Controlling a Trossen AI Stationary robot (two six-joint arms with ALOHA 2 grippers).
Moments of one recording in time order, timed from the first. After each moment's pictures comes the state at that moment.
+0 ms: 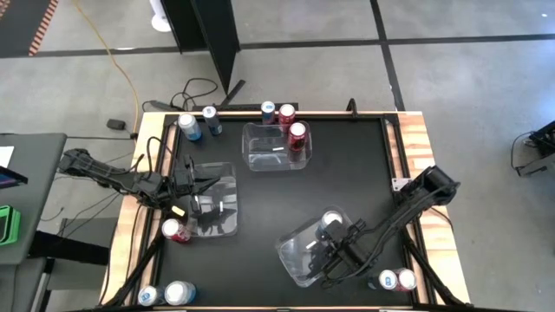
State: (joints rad) left arm -0.31 0.35 0.13 0.27 -0.61 0.07; right arm 0.67 1.85 1.44 -1.26 0.30 1.57
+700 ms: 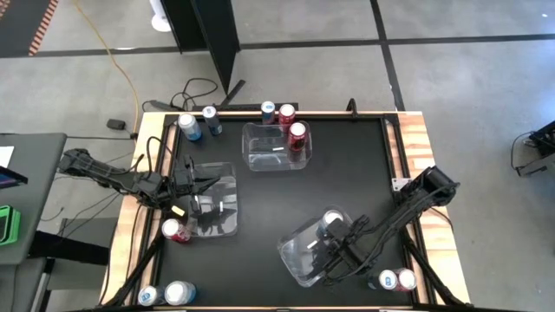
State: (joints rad) left arm -0.31 0.35 0.13 0.28 -0.61 0.07; right arm 0.68 1.85 1.45 -1.37 0.29 1.54
